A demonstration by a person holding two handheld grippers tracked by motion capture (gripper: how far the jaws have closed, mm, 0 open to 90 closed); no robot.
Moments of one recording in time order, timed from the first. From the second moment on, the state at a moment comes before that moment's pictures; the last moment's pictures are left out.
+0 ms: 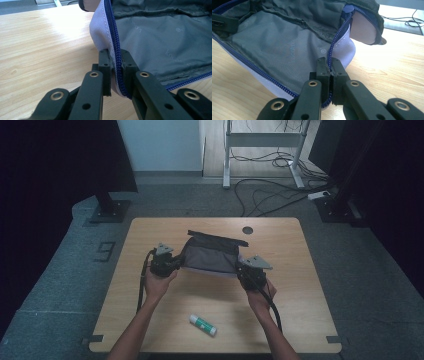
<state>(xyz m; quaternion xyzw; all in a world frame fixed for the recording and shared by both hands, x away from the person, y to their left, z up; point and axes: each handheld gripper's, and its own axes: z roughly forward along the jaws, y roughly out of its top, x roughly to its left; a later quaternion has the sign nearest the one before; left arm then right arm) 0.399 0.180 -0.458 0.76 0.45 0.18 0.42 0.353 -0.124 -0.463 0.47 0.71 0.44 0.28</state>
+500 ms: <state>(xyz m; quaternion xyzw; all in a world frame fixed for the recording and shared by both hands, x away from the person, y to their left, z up) 0.376 0.189 -0.461 0.77 0.45 0.18 0.43 0.335 -0.119 -0.466 0.46 0.72 0.45 0.27</state>
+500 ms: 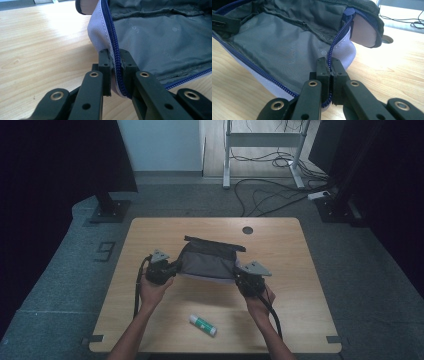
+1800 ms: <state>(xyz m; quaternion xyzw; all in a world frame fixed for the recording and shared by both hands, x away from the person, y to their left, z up) 0.371 0.187 -0.525 0.80 0.46 0.12 0.36 0.335 -0.118 -0.527 0.49 0.75 0.40 0.21</state>
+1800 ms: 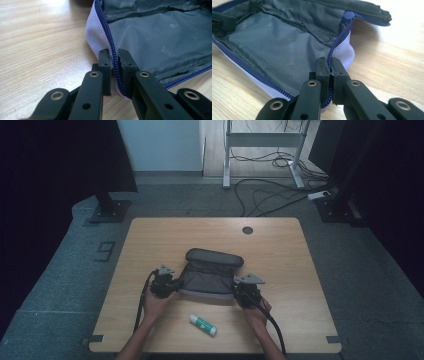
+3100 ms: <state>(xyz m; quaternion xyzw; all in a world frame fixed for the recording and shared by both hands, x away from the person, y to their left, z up) 0.353 0.220 -0.495 0.75 0.48 0.16 0.44 0.321 -0.145 -0.508 0.47 0.72 0.46 0.23</state>
